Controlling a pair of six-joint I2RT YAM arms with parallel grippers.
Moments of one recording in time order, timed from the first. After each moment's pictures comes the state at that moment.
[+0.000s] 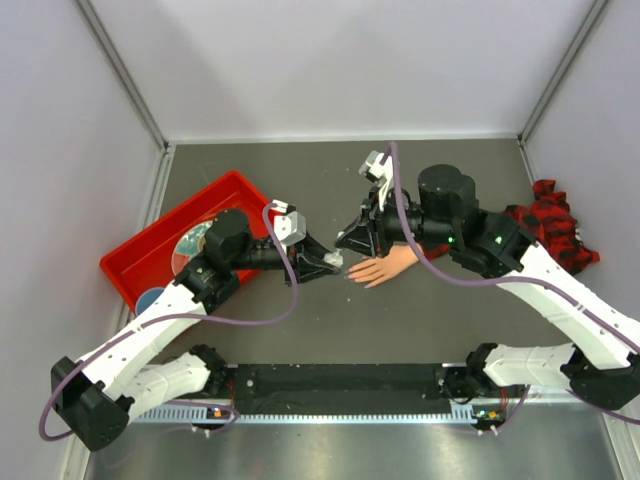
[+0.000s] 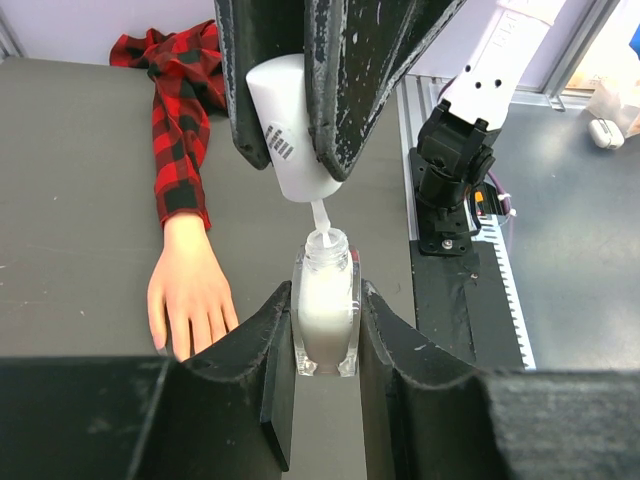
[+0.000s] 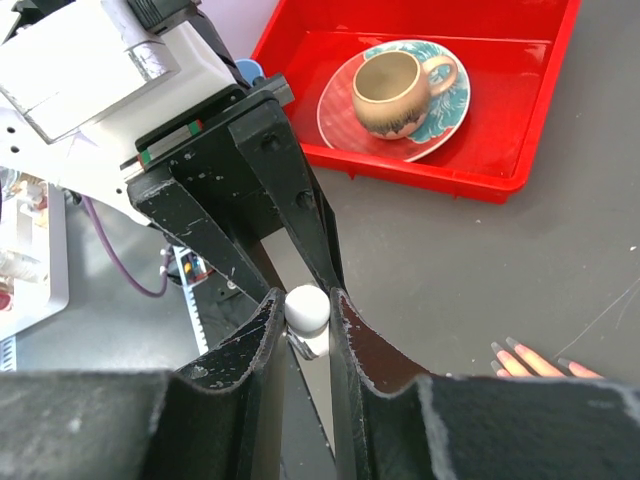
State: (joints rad) left arm -0.65 0.96 0.83 0.06 0.88 0.00; right arm 0.88 1.16 1.42 -0.57 -0.37 0.20
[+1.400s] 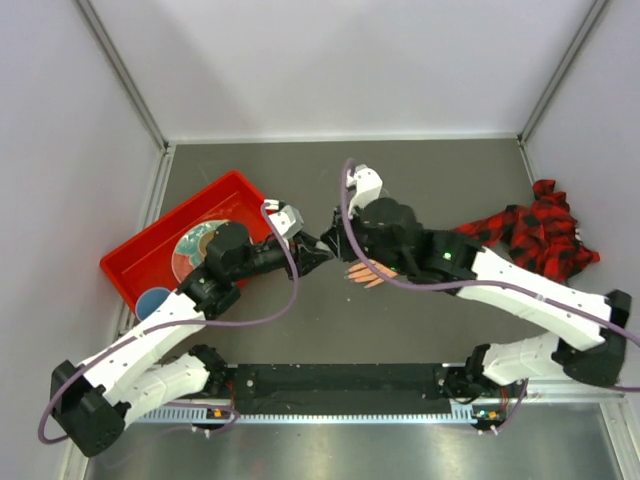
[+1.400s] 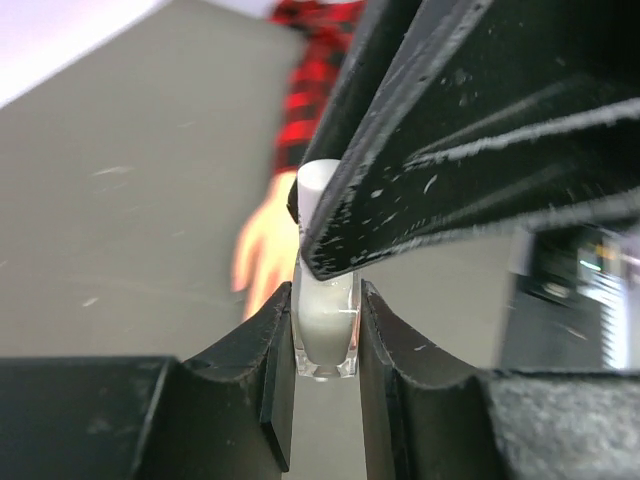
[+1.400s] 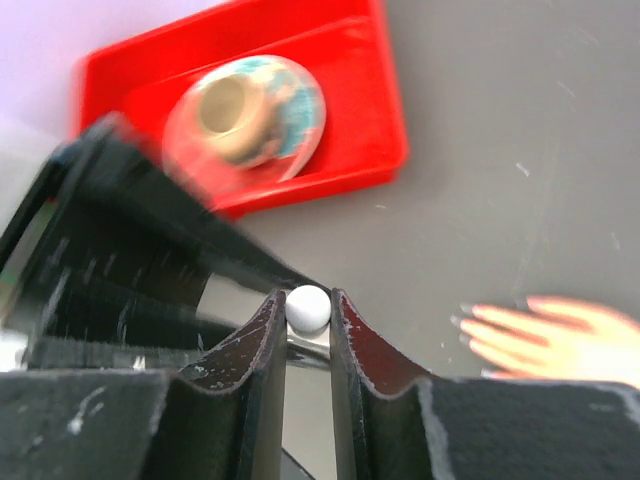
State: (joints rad) left arm -0.66 0.92 0.73 0.12 0.55 -0.08; right arm 1.12 1.25 1.34 -0.47 0.28 0.41
